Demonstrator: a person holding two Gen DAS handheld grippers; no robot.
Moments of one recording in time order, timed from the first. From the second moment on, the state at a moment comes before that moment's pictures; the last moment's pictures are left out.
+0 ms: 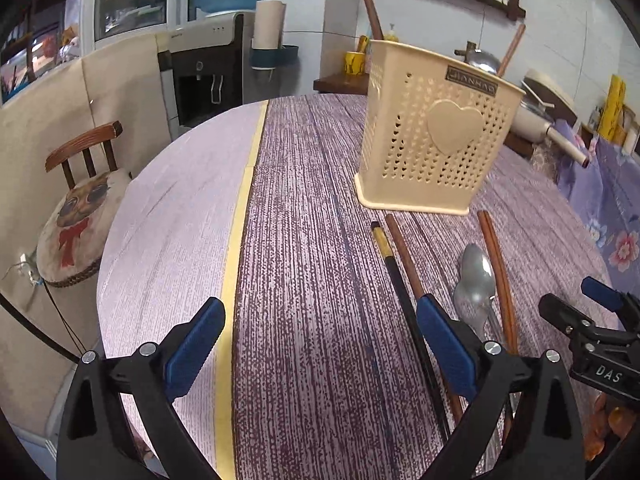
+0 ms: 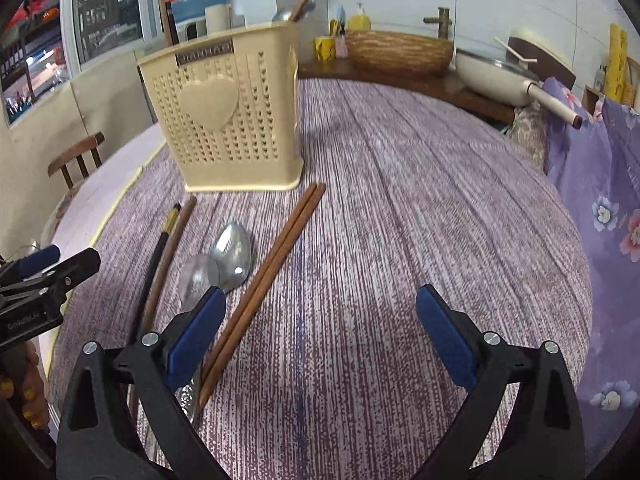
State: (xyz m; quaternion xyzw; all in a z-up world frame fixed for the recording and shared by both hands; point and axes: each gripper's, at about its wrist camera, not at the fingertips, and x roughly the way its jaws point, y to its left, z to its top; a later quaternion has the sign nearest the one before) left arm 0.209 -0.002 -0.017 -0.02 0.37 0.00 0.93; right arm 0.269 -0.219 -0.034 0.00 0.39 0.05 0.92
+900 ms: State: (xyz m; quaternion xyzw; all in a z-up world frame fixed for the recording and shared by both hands) left arm 0.211 -0.020 -0.025 -0.02 0.40 -0.02 0.92; right arm 0.281 -0.246 -0.049 0.03 0.44 0.02 0.90
